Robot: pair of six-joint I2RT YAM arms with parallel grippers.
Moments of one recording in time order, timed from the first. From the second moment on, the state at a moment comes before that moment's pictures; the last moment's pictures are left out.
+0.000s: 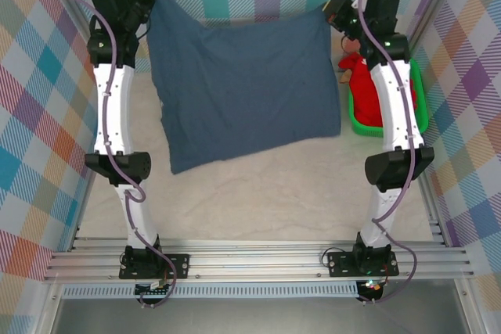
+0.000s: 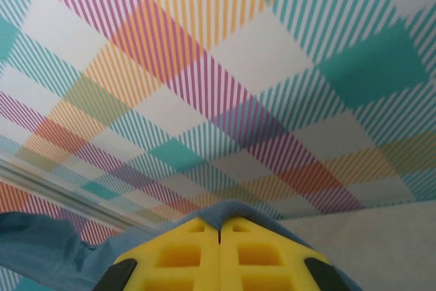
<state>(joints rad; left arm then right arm) -0.05 2.07 2.77 -0.59 0.12 -1.01 0.10 1.99 2.47 -0.63 -0.33 0.68</state>
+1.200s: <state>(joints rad) -0.68 1.09 0.75 -0.75 -0.02 -1.31 0.07 1.50 1.06 -0.75 -0.10 0.70</state>
